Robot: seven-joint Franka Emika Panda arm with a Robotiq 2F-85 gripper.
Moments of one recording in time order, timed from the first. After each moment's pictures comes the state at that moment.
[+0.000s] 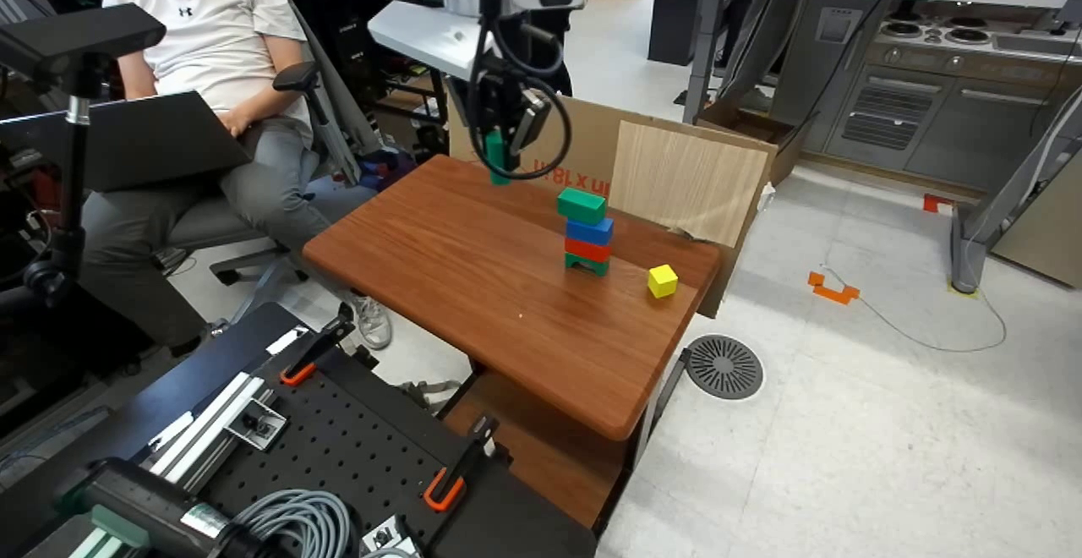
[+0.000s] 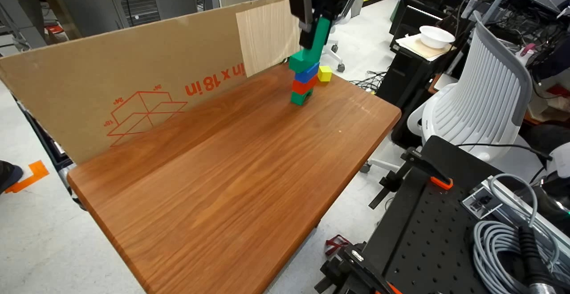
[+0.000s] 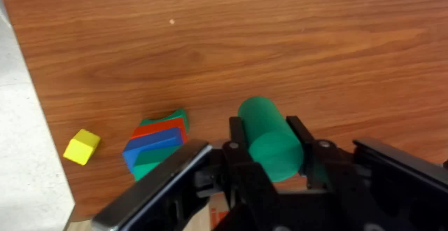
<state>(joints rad) 0.00 0.18 0.00 -2.09 0.06 2.27 0.02</state>
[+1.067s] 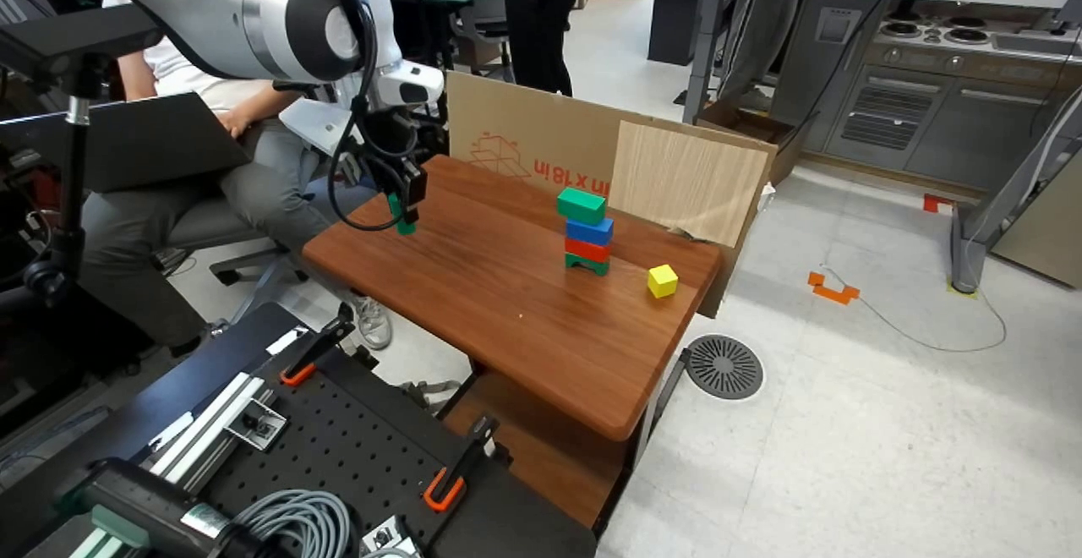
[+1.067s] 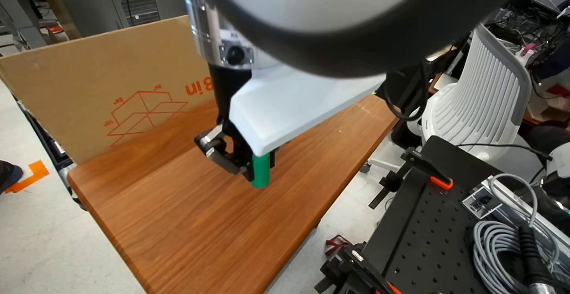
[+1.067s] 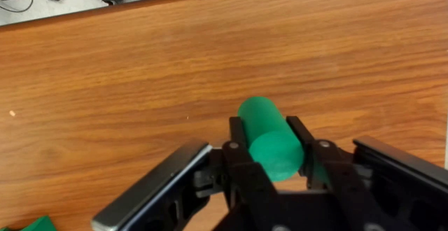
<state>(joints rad) 0.24 0.36 0.07 -2.16 -0.05 2.44 0.46</state>
